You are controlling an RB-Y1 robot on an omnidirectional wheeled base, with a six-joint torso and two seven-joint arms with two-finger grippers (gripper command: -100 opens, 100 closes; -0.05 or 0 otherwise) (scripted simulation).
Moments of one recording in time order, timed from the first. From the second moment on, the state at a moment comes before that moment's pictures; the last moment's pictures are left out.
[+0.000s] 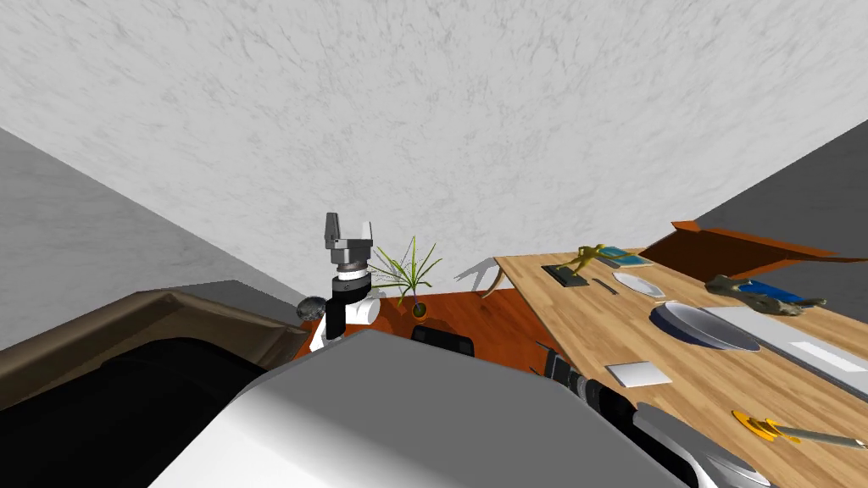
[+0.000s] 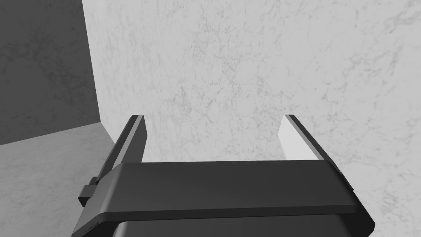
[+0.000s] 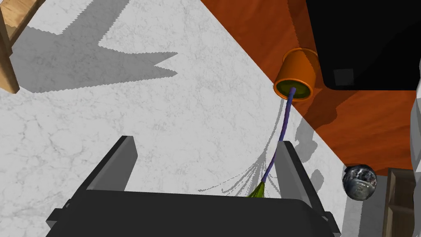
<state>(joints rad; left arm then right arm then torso) 0.46 0.04 0.06 -2.36 0.06 -0.58 0.05 0.26 -1.03 0.61 -1.08 0.47 -0.53 1.08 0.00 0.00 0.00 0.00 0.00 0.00</state>
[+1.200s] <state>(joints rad) 0.46 0.04 0.06 -2.36 0.06 -0.58 0.05 0.24 -1.18 0.74 -0.75 0.58 -0.64 1.23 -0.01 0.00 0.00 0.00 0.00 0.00</state>
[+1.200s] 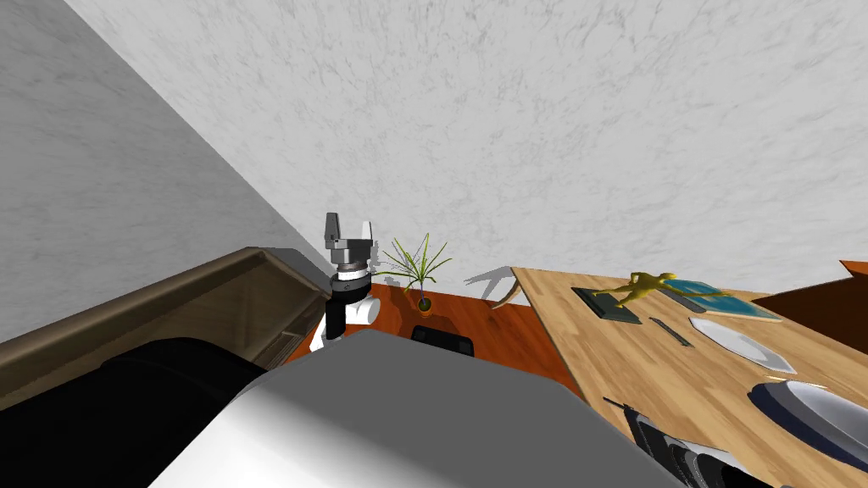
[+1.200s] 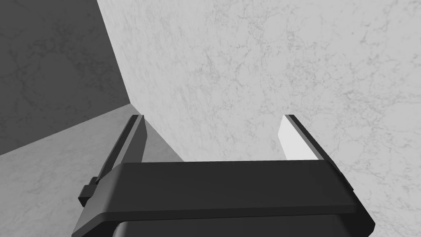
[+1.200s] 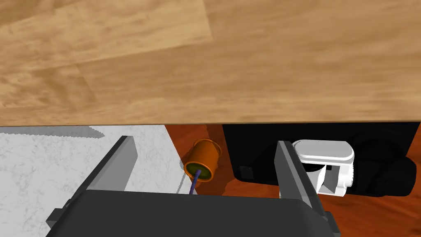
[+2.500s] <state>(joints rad) 0.46 0.04 0.06 -2.36 0.06 -0.58 0.05 0.25 -1.12 0.83 -0.53 0.65 -0.67 1.31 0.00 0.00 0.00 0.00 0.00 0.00</state>
